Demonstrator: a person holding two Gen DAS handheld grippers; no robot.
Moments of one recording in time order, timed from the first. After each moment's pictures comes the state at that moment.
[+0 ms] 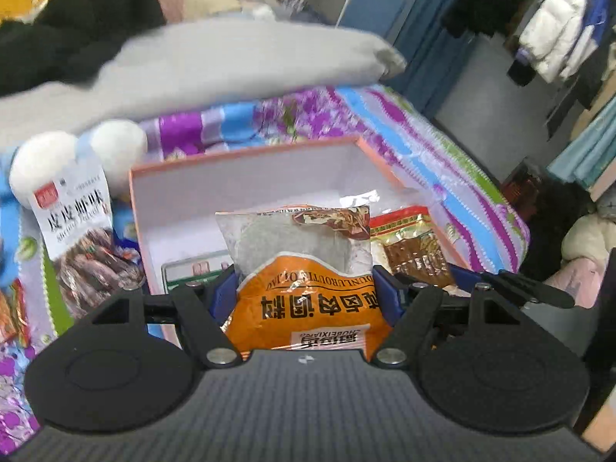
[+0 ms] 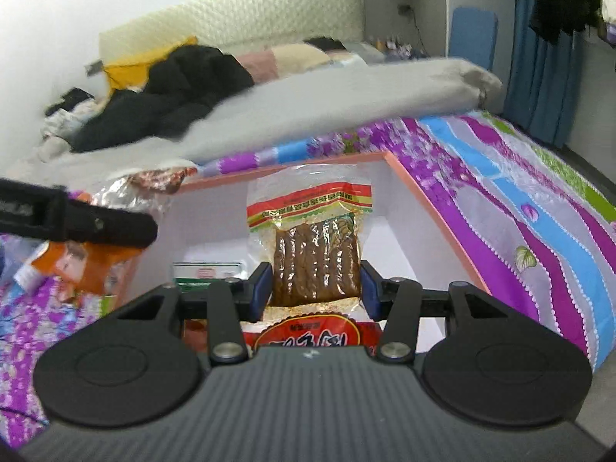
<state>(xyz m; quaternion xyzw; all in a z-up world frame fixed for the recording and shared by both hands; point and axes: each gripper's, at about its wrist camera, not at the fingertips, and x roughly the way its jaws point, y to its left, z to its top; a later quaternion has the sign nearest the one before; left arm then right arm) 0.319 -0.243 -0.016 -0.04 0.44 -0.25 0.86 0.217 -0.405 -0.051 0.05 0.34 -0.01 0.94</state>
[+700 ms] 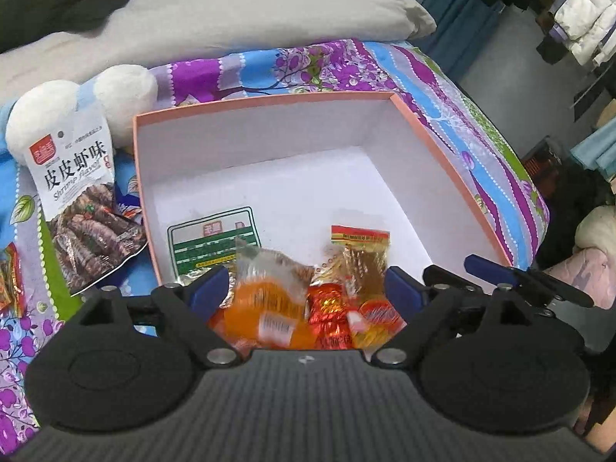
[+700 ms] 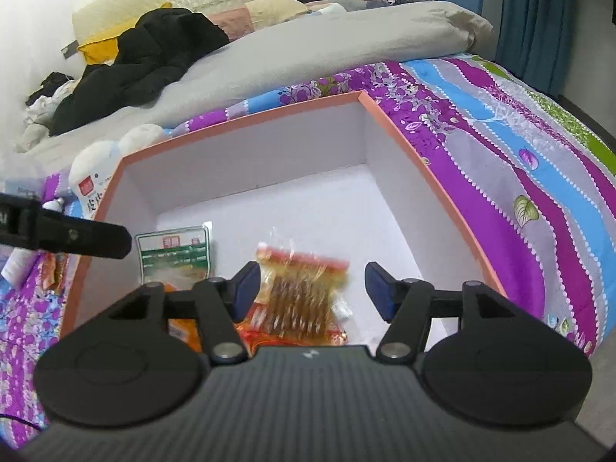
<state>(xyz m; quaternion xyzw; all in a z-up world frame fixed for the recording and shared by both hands) 0.341 -0.239 -0.049 -0.03 0.50 -0.23 0.83 0.223 -0.425 -0.069 0.08 0.38 -0.02 0.92</state>
